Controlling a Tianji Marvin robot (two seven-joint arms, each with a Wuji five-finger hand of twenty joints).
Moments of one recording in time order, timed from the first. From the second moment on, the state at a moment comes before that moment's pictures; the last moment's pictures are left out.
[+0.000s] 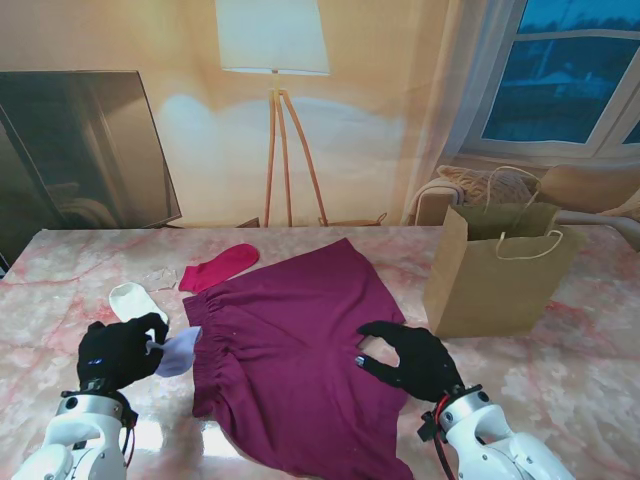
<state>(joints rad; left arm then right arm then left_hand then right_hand) 1.99 -1.12 -1.47 -1.93 0.99 0.27 0.27 -1.85 -1.11 1.30 -1.82 -0.78 -0.11 -0.13 0.75 -0.70 0.85 -0.10 0.70 -0.30 1.02 1.07 1.28 -0.03 0.21 0.75 1.01 0.08 0.64 0.62 0.34 0.20 1.10 0.59 0.30 -0.23 0.54 -0.01 0.45 -0.04 0.32 0.39 0.59 0.00 0.19 0.15 0.55 0.00 0.14 0.30 0.28 0.06 0.64 0.31</state>
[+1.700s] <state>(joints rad) 1.35 -1.19 -0.78 -1.62 0.77 0.31 0.29 -1.74 -1.12 1.16 -1.79 -0.84 -0.03 -0.31 0.75 -0.71 0.82 -0.10 0.70 -0.30 1.02 1.07 1.29 -0.03 0.21 0.75 1.02 0.08 0.67 0.63 0.35 0.19 1.12 0.57 0.31 -0.84 1.07 -0.16 0.27 0.07 0.31 0.37 0.41 0.02 0.37 0.21 0.53 0.02 0.16 0.30 0.35 0.05 0.68 0.32</state>
